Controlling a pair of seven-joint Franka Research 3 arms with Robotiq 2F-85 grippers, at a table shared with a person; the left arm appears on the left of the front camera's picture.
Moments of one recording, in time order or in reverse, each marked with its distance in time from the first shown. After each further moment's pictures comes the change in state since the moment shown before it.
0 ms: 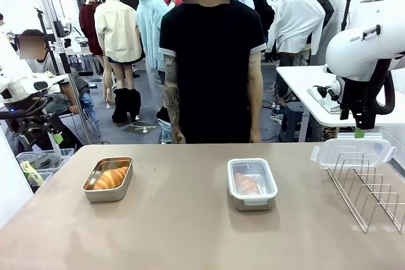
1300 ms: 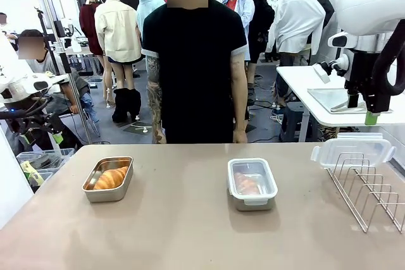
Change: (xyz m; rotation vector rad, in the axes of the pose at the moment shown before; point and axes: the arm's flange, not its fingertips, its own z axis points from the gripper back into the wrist) left arm 0.000 0.000 0.000 0.000 0.000 0.000; right arm 0.021 0.060 0.095 0.088 -0.022 -0.041
